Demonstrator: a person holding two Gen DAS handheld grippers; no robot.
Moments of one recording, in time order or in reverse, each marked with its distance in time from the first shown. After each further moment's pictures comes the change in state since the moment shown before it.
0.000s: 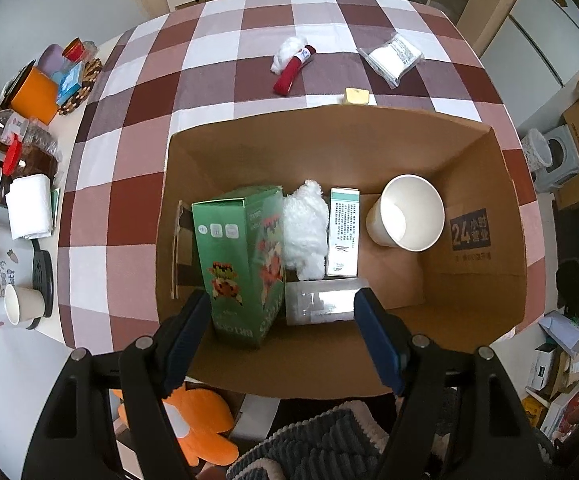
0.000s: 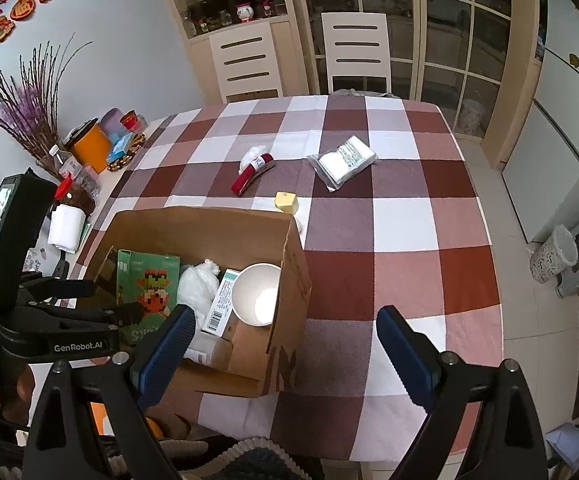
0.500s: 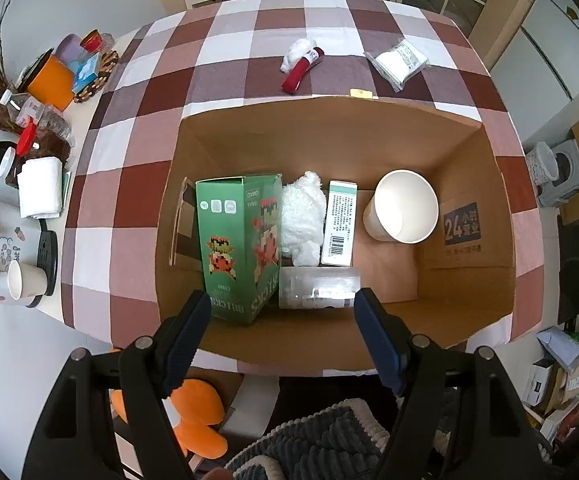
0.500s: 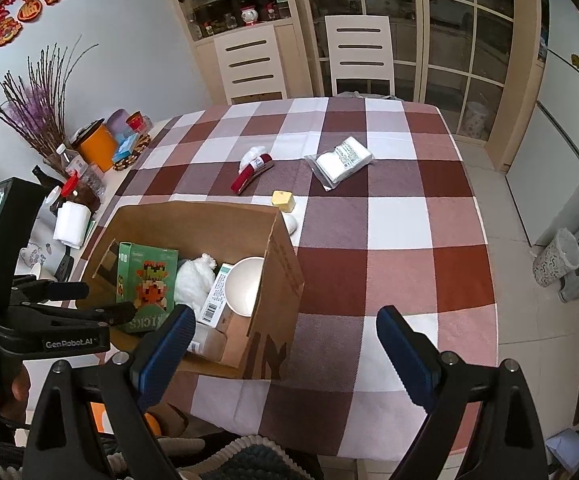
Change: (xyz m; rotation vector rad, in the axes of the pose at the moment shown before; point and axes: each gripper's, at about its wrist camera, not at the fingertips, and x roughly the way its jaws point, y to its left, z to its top) left arm -0.013 -0.008 -0.016 -0.052 -0.015 0.025; right arm -0.009 -0.015 -0.007 -0.023 -0.012 0.020
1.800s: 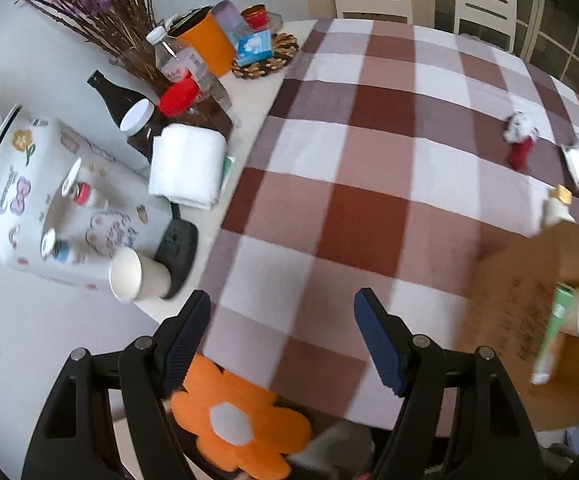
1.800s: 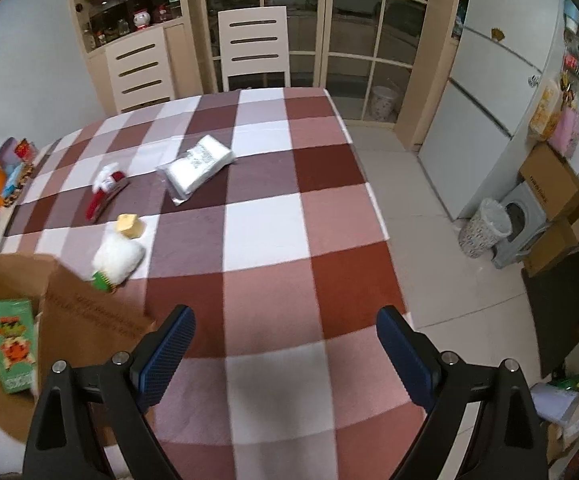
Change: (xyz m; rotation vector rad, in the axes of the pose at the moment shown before) left arm 0.020 0.241 0.029 -0.233 -0.069 0.291; right arm 0.066 -0.105 0.025 0.093 -0.001 -0.365
